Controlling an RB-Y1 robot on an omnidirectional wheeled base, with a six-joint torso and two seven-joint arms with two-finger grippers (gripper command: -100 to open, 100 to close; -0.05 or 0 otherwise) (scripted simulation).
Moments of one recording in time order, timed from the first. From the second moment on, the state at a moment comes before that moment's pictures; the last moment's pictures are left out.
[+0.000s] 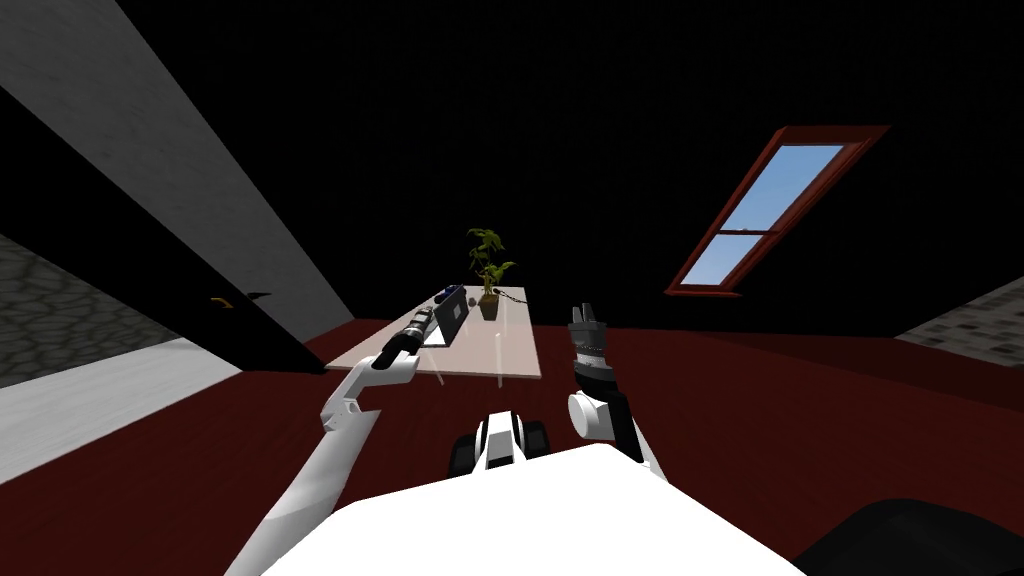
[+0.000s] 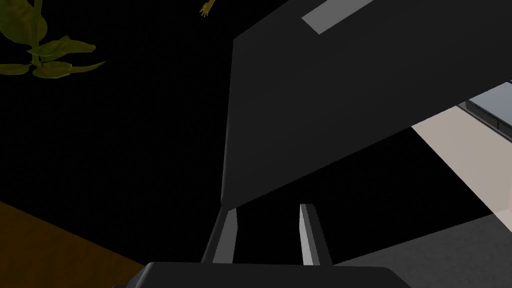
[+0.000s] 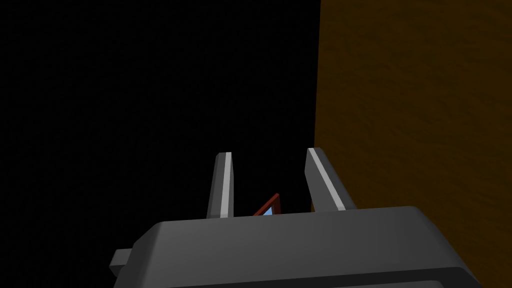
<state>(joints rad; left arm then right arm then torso) -0.08 0.28 0.12 -1.81 -0.11 0.34 -0.12 0.48 0.04 0.03 -2.24 -0.10 -0.50 0.01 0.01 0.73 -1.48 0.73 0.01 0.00</state>
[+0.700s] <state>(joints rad) -0.13 0.22 0.14 -1.76 0.02 0.42 -0.01 0.48 0.04 0.03 -2.24 -0.10 -0.50 0.01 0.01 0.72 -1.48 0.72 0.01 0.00</state>
